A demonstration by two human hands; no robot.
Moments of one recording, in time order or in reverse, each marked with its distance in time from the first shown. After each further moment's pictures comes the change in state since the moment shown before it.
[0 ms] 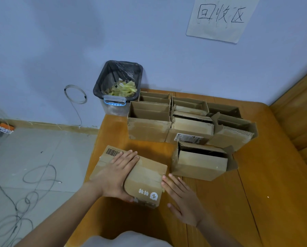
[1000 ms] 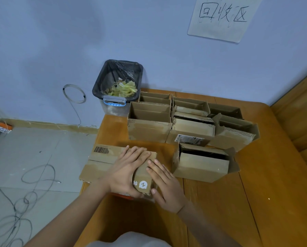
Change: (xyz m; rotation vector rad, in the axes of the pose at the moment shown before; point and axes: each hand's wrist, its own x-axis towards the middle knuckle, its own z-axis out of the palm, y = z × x) left_hand 0.022 0.013 -0.023 -0.220 0.183 0.077; right_hand 0.073 -0.031 -0.014 0.175 0.285 -0.007
